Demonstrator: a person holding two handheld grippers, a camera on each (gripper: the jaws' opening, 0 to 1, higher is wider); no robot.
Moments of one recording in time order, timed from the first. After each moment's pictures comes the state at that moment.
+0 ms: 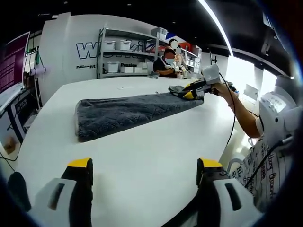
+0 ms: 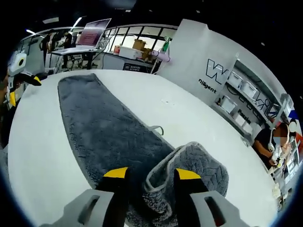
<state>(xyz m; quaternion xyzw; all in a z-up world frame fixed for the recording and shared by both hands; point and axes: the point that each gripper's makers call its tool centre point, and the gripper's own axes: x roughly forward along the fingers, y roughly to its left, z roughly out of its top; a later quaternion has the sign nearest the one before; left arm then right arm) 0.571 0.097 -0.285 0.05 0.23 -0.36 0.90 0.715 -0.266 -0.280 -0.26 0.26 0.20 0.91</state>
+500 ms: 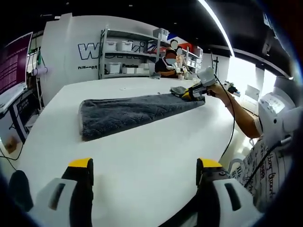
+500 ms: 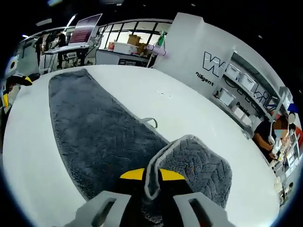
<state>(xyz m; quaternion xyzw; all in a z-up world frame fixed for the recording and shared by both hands) 0.570 0.106 -0.284 0.05 0.23 -0.35 0.91 0.724 -0.278 -0.293 -0.24 0.28 0.19 0.91</state>
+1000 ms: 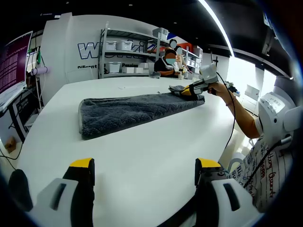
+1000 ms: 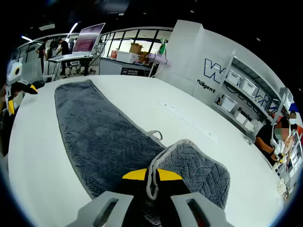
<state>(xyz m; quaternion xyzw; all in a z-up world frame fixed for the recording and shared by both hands) 0.569 0.106 -0.286 0.05 0.23 -0.35 0.91 0.717 -0.259 -0.274 -0.22 0.24 0.21 0.92</state>
